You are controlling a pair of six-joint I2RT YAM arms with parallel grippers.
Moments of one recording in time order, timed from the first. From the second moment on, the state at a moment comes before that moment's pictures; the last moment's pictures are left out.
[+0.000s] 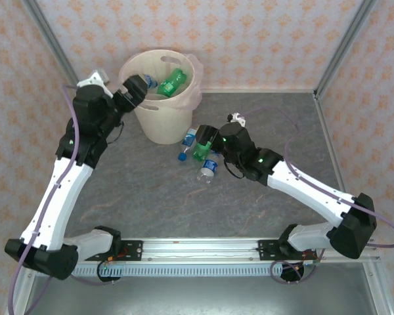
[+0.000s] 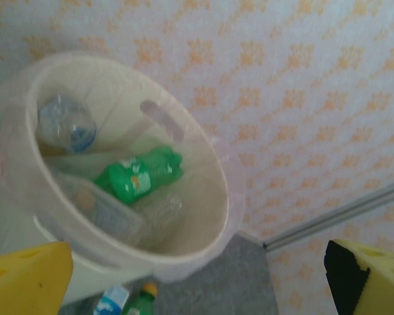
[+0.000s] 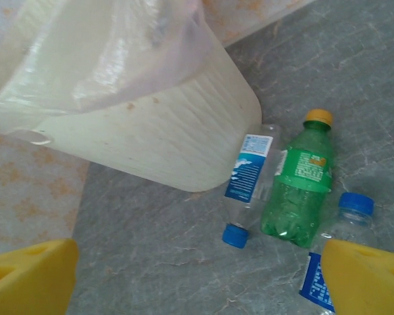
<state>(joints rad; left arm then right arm) -0.23 1.13 1.37 -0.45 -0.03 -0.79 0.80 1.30 1.11 -0.32 0.27 0.90</state>
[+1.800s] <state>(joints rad) -0.65 0.95 1.15 -0.65 -0.49 -0.75 0.62 1.78 1.04 -0.32 -0.02 0.96</state>
